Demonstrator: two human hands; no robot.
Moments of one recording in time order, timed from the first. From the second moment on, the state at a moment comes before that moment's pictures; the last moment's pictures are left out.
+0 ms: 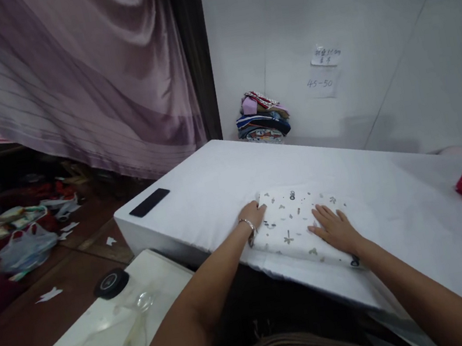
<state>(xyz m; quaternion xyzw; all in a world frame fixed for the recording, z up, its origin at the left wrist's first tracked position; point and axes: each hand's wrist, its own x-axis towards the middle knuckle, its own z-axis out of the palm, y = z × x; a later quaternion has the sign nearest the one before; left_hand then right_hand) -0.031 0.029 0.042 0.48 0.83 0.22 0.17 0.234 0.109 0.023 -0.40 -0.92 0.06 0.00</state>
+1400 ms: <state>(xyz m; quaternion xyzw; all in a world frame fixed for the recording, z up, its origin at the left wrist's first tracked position) 0.016 -0.052 0.023 0.46 0.84 0.30 0.05 0.313 0.057 0.008 -0.56 -0.75 0.24 0.25</state>
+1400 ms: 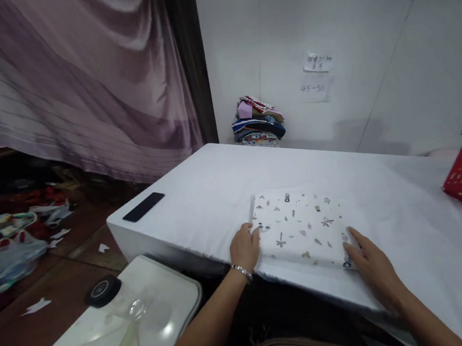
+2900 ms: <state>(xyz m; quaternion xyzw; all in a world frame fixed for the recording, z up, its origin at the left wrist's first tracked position) -0.039 0.058 0.046 0.43 0.87 0.20 0.16 0.272 0.138 0.011 -0.59 -0.76 0.18 0.21</state>
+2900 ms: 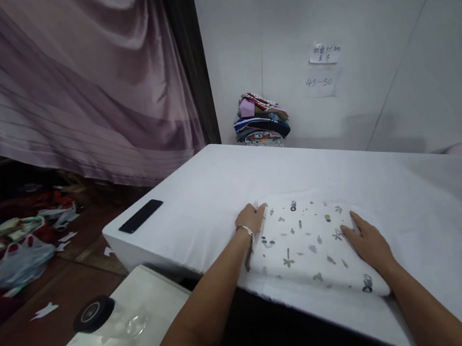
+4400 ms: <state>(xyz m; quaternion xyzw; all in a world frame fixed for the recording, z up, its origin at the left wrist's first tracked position) -0.002 -0.048 0.017 0.48 0.75 0.43 0.13 0.290 0.157 0.004 -0.60 -0.64 0.34 0.34</state>
